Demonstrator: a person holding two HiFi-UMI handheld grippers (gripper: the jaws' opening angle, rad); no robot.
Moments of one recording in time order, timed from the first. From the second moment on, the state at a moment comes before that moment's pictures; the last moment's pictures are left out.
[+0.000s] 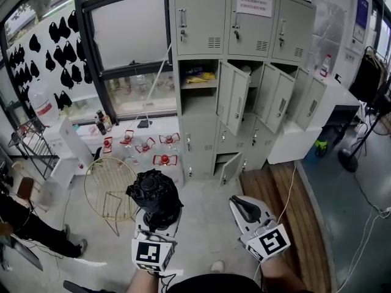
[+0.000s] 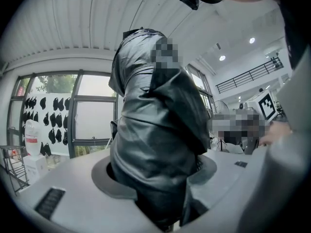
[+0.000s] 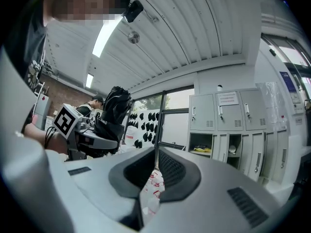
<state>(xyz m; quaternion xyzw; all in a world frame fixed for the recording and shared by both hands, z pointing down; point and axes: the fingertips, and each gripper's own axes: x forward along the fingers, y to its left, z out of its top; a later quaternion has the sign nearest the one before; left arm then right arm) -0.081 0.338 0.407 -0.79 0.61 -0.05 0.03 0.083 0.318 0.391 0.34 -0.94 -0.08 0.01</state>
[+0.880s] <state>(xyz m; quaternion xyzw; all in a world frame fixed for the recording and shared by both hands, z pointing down) -0.019 0.255 0.413 -0.78 0.62 -0.05 0.02 0.145 0.228 0.404 0.30 -0.95 -0.06 0.00</state>
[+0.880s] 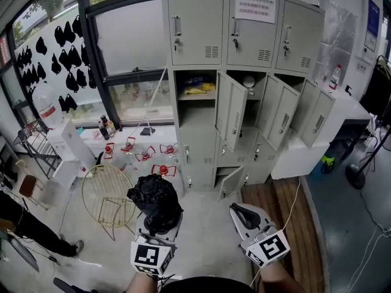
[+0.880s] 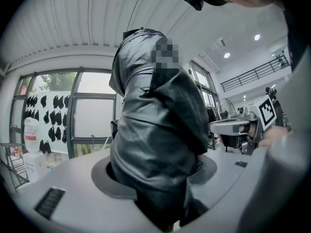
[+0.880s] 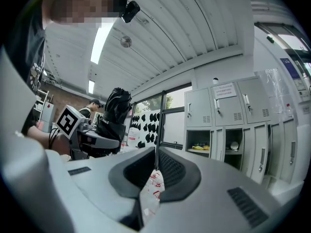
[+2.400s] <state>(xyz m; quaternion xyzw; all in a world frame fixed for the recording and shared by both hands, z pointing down) -0.085 0.147 0.445 -0.81 0.58 -0.08 0.01 0.058 0.125 0.418 0.31 -0.95 -0.04 0.02</state>
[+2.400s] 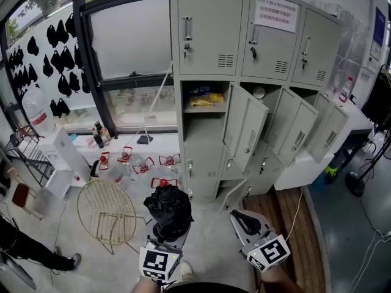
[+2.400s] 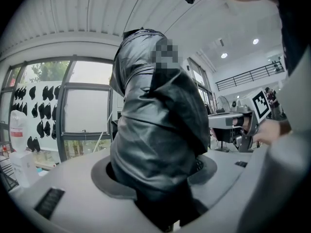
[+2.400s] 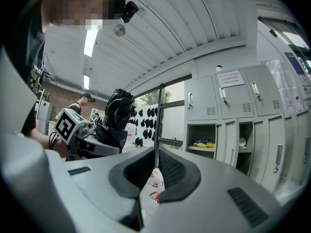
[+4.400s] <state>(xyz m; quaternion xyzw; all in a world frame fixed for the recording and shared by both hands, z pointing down) -0.188 0.012 0.451 -0.86 0.51 -0.05 -0.02 -0.065 0.008 0.420 0.36 -0.92 -0.08 0.08</state>
